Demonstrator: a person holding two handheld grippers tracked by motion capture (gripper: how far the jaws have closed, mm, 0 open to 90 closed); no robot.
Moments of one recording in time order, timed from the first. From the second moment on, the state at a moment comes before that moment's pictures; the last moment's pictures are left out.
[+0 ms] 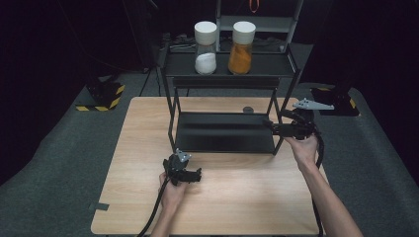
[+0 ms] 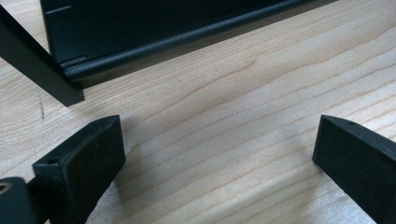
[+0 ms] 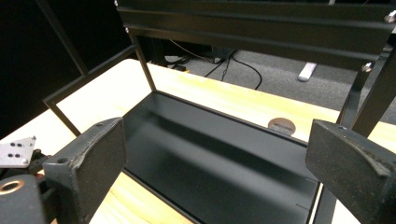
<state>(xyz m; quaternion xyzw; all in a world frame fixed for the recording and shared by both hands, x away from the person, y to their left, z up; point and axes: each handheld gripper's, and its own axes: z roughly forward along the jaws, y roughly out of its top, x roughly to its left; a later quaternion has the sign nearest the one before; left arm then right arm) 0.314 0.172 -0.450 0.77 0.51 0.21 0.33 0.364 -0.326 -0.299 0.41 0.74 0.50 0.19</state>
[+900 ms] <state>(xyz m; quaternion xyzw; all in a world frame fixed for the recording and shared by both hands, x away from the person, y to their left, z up) 0.314 0.172 -0.451 0.77 0.51 0.21 0.33 0.357 -0.318 -0.346 0.41 0.75 0.48 0.19</state>
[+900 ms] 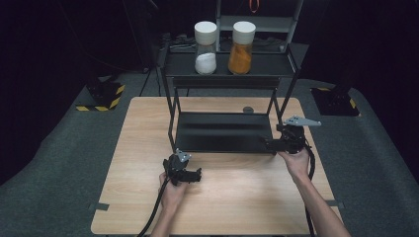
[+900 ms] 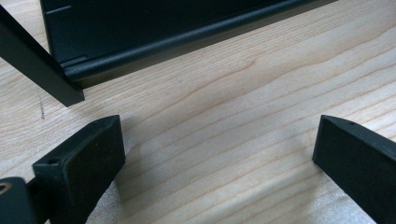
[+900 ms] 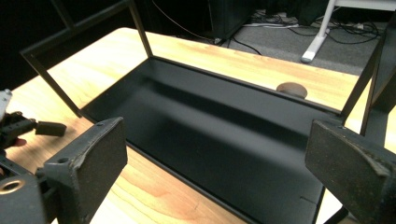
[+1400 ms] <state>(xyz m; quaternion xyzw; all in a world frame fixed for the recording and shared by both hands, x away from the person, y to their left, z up) 0.314 0.171 -0.451 0.77 0.51 0.21 0.33 0.351 -0.311 -0.371 0.42 0.76 0.46 0.18</state>
